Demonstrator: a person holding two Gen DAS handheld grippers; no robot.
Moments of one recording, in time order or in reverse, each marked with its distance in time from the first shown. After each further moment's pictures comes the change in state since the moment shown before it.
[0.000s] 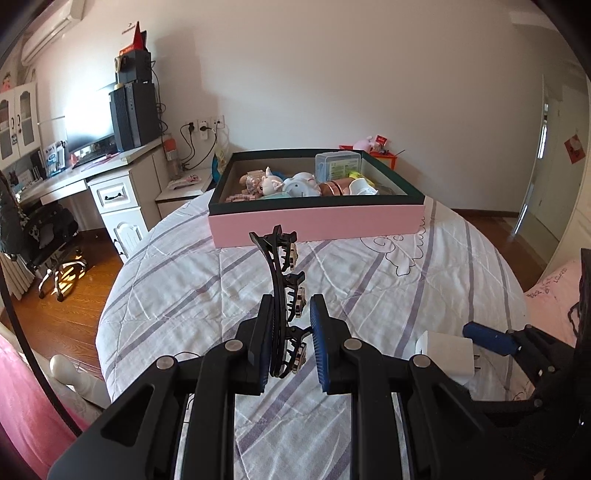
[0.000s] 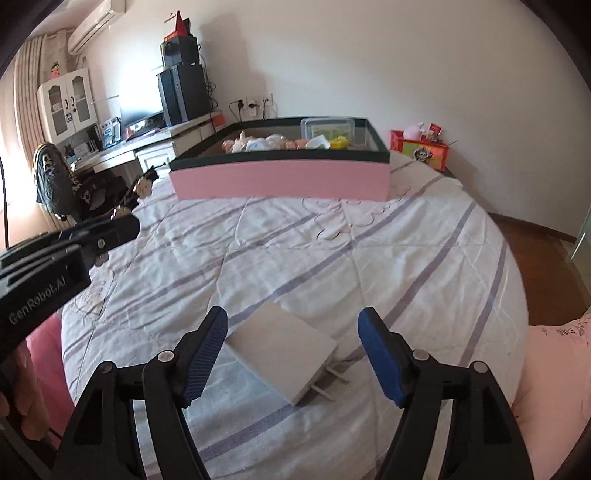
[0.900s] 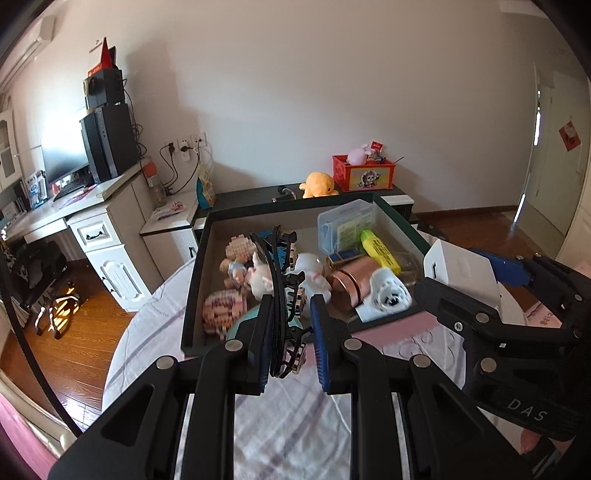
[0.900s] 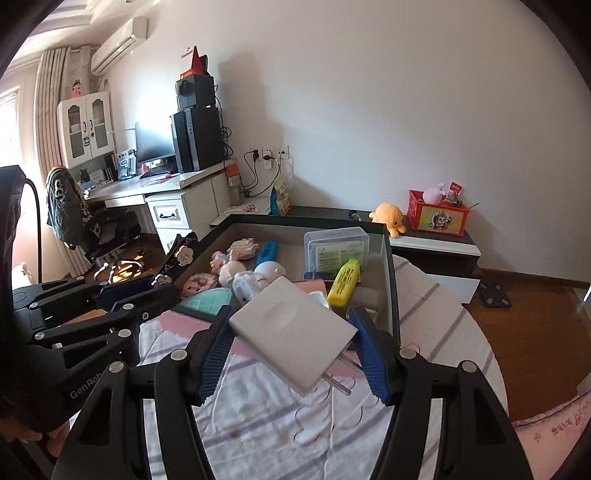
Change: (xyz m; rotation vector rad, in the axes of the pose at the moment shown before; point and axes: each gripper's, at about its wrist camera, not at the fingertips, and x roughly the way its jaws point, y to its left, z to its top) left arm 0.096 0.001 0.133 0.080 -0.003 -0.009; right arm 0.042 -0.026 0.171 -0.064 -0.182 0.008
